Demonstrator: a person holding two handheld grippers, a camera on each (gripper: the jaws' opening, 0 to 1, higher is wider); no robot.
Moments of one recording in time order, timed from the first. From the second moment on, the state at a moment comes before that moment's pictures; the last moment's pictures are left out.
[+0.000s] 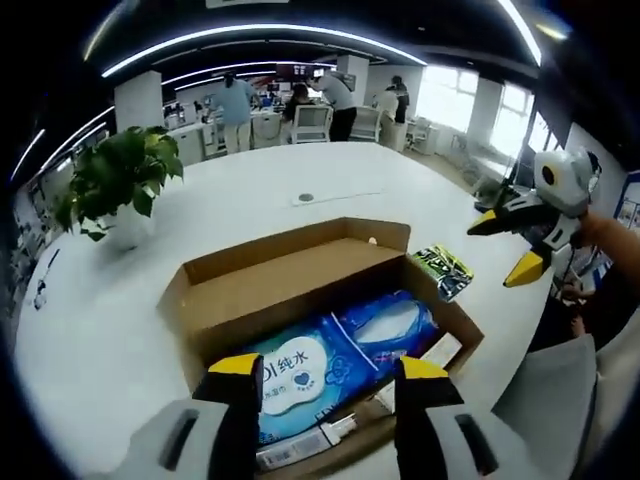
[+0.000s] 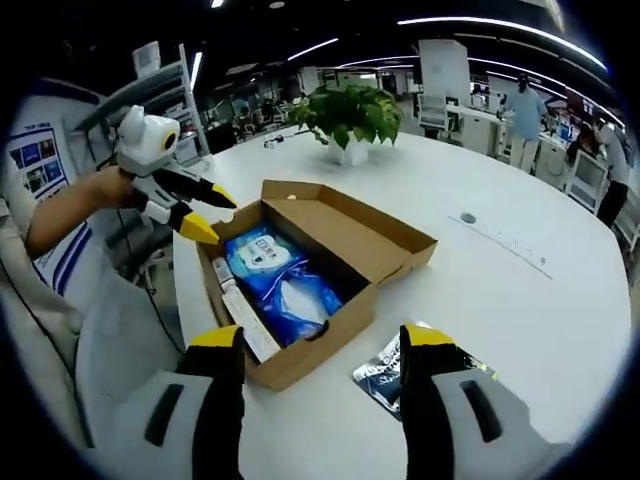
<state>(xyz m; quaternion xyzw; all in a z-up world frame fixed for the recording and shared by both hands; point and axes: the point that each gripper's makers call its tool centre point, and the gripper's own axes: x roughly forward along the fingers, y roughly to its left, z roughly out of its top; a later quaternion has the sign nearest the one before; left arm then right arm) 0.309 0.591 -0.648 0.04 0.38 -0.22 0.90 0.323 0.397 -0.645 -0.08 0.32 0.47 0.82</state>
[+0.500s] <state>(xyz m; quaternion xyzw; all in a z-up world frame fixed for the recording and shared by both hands) 0.292 0.644 -0.663 0.02 0.39 -0.15 0.91 0.317 0.440 -0.656 -0.07 0.32 0.50 0.80</state>
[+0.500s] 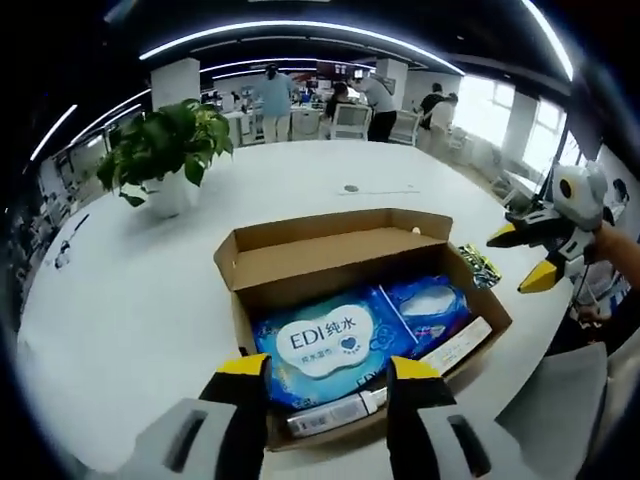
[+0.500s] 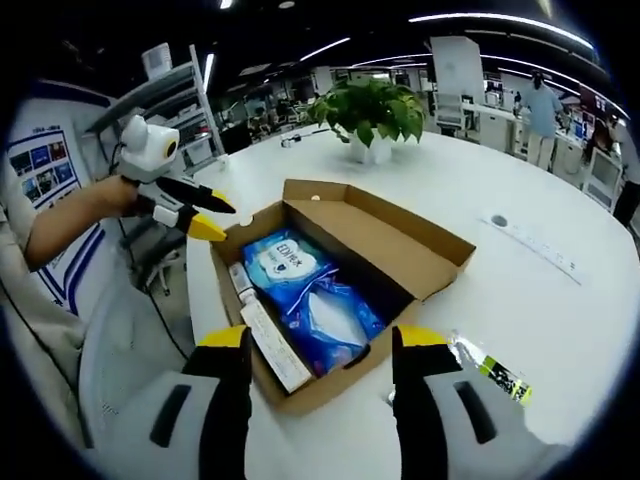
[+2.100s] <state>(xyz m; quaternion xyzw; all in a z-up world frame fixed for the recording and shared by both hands) 0.263 0.697 -0.711 -0.05 0.44 -0.04 0.90 0.304 0.538 -0.726 -0.02 0.39 0.51 0.77</state>
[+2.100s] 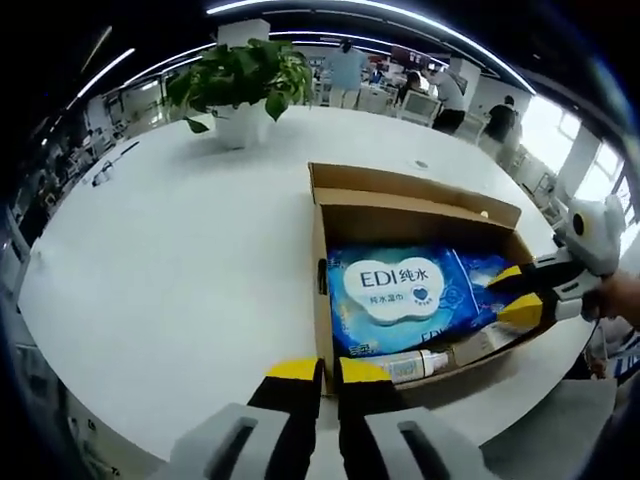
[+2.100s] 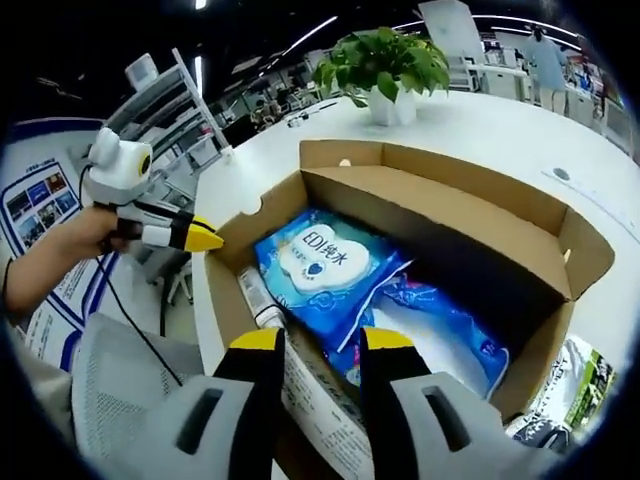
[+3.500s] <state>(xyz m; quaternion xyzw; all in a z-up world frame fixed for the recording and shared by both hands) 0.267 0.701 -0.713 -0.05 0.44 -0.04 0.90 0.337 0.550 -0.721 0.00 0.38 0.46 0.80</state>
